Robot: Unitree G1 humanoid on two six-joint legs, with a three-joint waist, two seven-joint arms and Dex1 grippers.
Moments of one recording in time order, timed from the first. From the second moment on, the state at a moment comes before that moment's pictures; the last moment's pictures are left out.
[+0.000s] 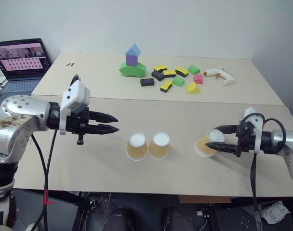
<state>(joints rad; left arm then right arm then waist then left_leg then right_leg) -0.58 1.01 0.05 -0.27 -0.63 0.72 -1.26 -0.32 -0.93 -0.12 0.03 0.44 0.51 1.19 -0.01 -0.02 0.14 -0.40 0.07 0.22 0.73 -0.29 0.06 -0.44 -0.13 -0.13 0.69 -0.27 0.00</state>
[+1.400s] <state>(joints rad) -0.61 0.95 -0.02 -0.23 -0.58 0.67 -1.28 -1.11 -0.80 0.20 -0.14 0.67 0.91 1.38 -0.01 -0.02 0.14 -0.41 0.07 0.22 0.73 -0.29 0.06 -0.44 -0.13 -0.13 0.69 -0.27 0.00</state>
